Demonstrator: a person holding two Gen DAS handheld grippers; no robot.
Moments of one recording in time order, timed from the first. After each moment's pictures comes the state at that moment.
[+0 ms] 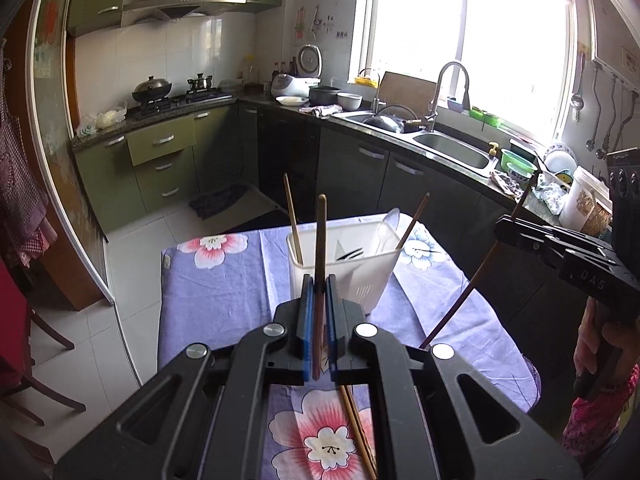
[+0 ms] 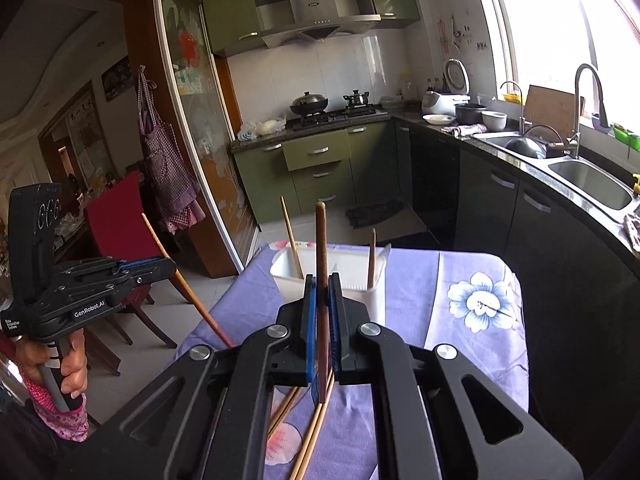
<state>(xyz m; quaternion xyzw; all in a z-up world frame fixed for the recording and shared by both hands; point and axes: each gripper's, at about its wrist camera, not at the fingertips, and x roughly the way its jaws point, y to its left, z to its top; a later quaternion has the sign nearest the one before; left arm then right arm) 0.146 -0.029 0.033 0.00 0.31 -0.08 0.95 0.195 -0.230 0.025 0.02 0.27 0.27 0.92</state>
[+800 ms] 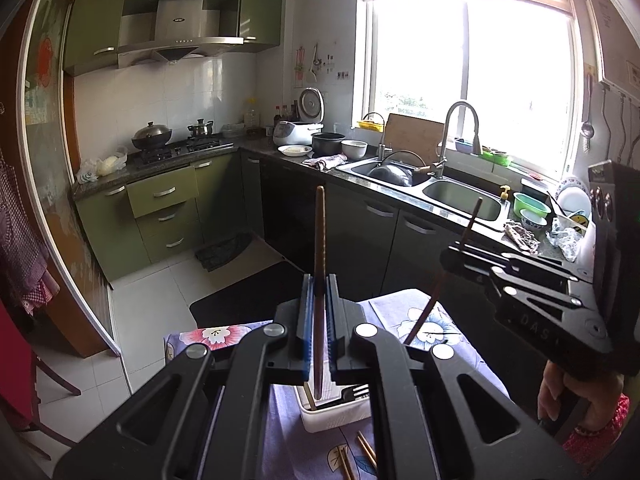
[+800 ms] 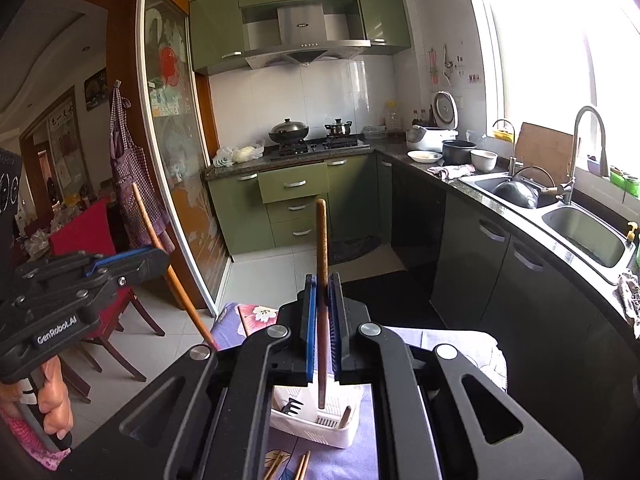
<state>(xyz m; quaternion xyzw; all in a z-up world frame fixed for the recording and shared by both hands) 0.257 -0.051 0.097 0.01 0.25 -0.06 0.97 0.318 -0.186 0.085 0.01 0.24 0.23 0.94</state>
